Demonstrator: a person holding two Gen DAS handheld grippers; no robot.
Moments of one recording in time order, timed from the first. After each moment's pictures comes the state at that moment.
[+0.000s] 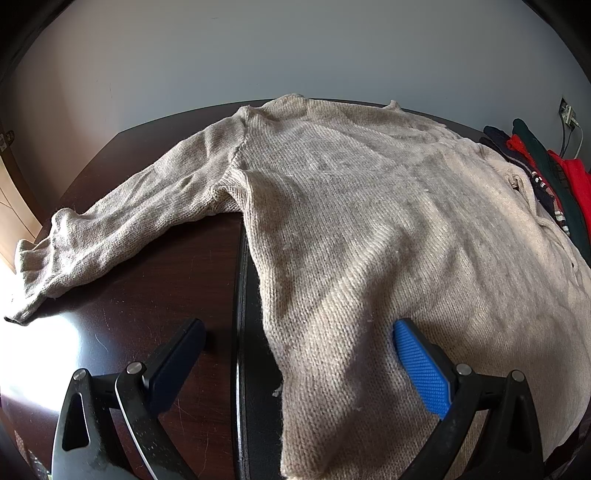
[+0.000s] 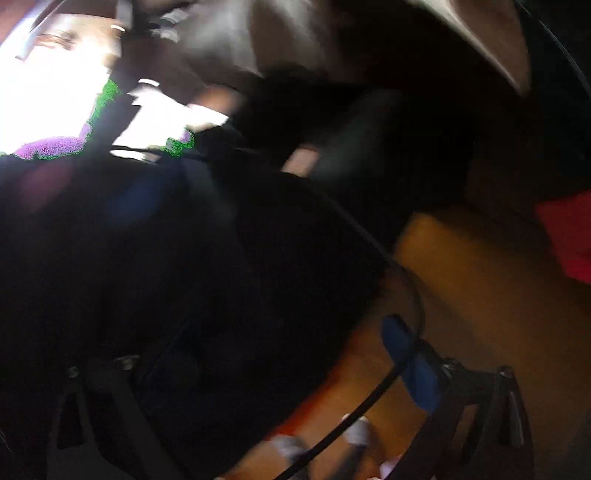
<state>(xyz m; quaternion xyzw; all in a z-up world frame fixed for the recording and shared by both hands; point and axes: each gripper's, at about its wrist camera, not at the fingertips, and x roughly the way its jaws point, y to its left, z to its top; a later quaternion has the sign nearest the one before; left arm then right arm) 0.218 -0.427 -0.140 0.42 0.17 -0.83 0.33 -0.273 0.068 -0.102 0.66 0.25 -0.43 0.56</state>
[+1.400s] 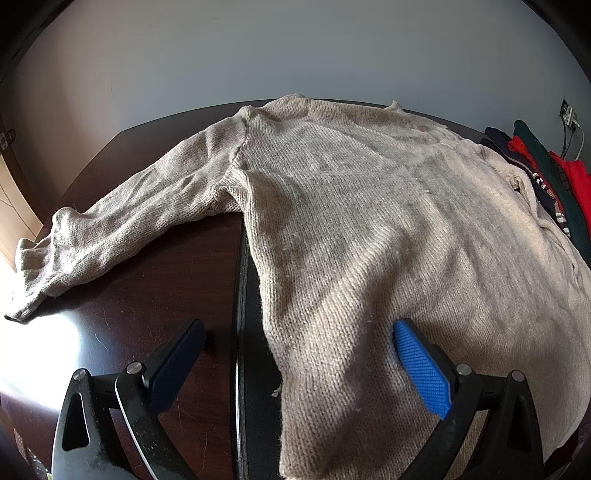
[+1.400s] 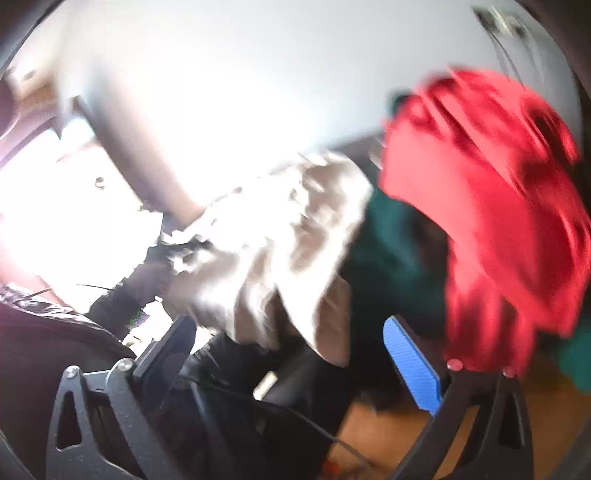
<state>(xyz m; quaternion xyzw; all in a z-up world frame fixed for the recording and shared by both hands) 0.220 -0.428 -0.141 0.42 0.18 -0.83 0.33 -0.257 0.085 0.016 0.37 0.01 -0.70 0.62</state>
